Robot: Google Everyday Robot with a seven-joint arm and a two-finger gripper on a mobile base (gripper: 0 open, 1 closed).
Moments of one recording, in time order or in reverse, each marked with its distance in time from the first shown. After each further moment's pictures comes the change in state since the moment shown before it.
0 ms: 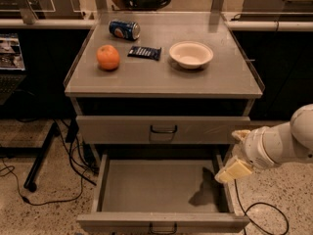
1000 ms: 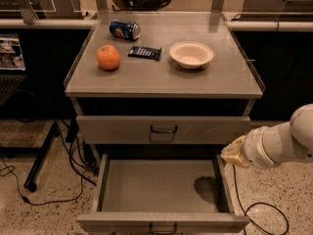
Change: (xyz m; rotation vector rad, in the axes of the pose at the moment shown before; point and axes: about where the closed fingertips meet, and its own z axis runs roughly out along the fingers) arm 0.000 0.000 0.000 0.000 0.000 0.000
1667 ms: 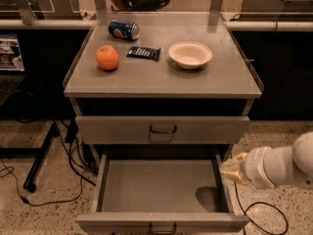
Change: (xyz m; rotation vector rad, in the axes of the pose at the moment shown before) arm 0.028 0.025 0.019 0.020 -0.045 0.064
